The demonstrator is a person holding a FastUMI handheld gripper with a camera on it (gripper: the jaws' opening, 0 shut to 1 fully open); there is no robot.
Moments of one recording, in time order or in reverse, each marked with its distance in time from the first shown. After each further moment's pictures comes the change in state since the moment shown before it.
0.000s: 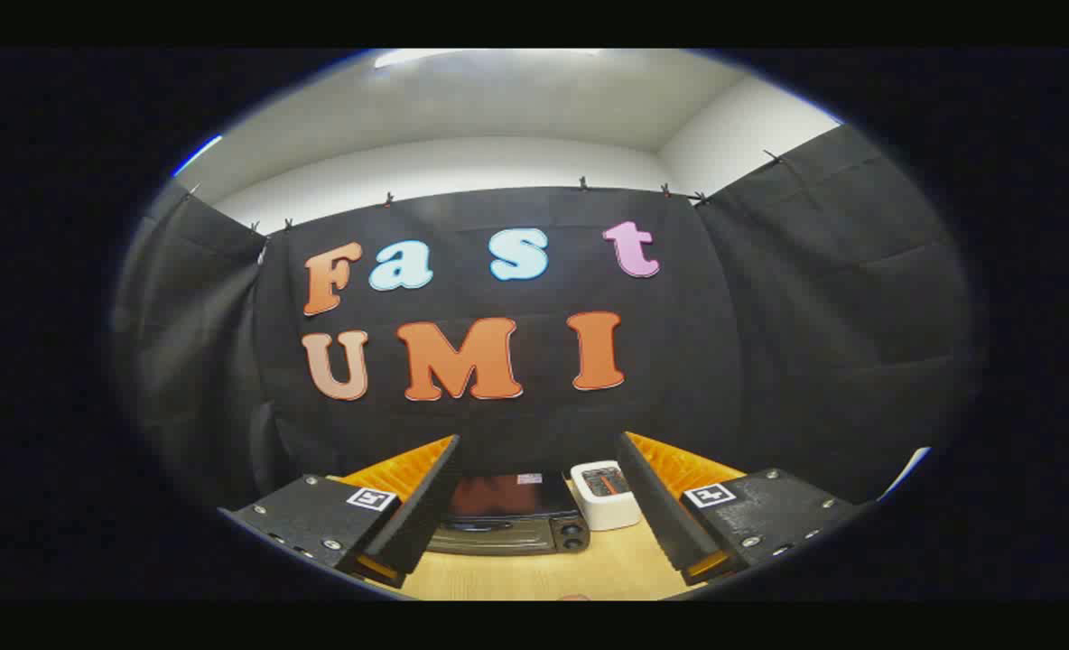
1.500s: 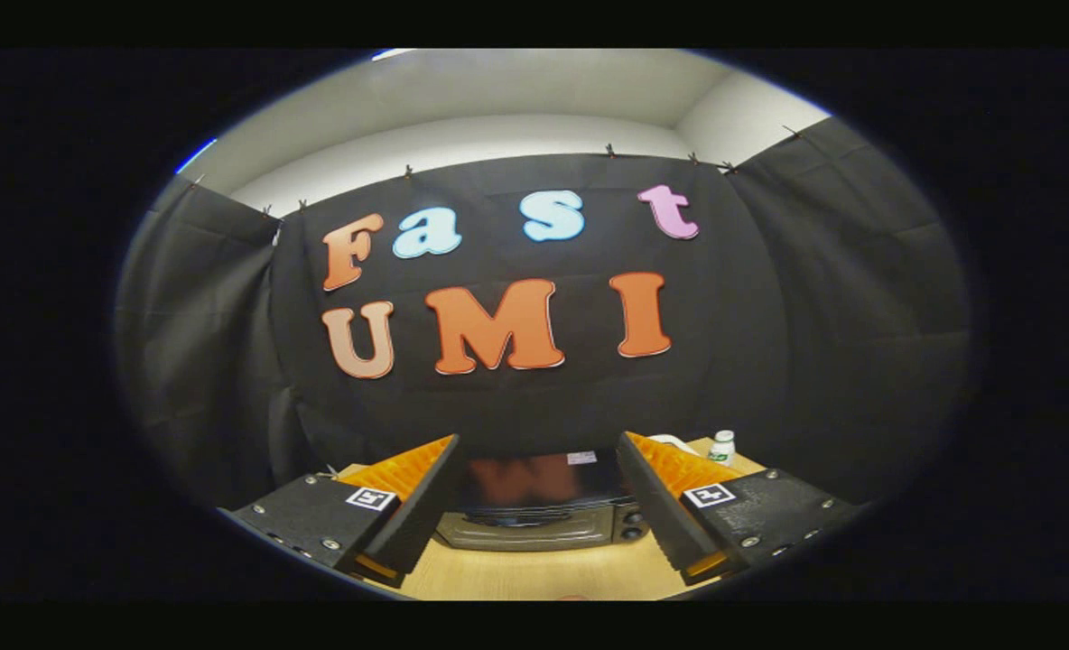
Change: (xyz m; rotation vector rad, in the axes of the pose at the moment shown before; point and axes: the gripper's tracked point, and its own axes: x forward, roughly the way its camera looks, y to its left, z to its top) arm 0.060 0.088 -0.092 0.071 0.115 0.117
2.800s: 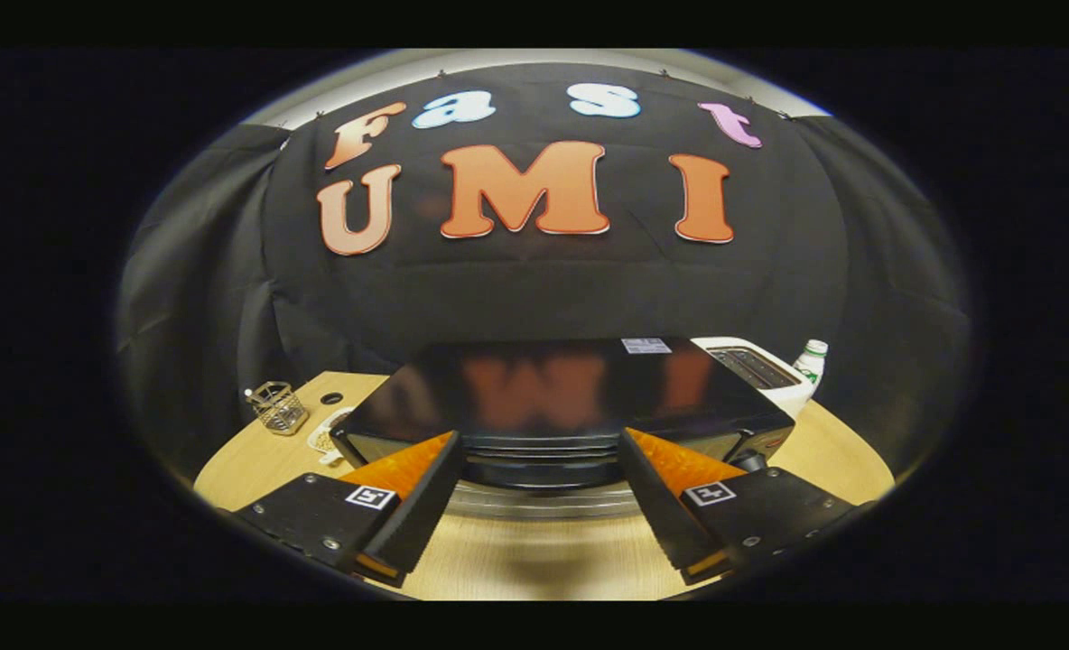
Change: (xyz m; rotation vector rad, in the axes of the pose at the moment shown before) arm 0.100 0.024 -0.191 -0.142 0.334 0.003
